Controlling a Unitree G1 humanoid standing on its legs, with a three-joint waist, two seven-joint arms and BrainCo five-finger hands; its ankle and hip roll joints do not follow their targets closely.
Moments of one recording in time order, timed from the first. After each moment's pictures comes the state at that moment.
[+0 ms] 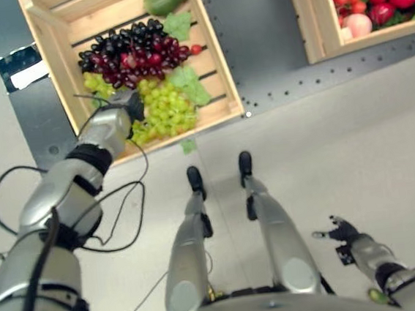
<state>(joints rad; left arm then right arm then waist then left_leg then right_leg) -1.09 0.66 -0.94 0.97 0.26 0.17 -0.04 -0.15 -0.43 0.29 1.11 0.19 0.00 -0.08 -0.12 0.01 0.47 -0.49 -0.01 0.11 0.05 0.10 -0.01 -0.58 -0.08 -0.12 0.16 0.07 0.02</state>
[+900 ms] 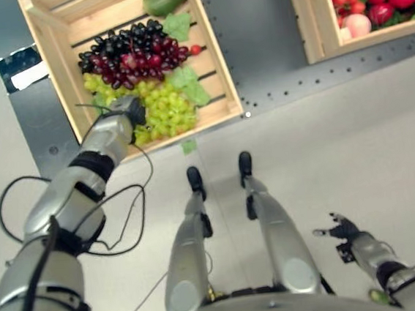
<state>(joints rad) -0.99 0.68 -0.83 0.87 0.23 0.17 -0.01 -0.15 -0.44 0.30 1.09 0.19 0.00 -0.08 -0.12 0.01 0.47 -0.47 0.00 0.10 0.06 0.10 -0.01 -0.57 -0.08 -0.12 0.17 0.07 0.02</state>
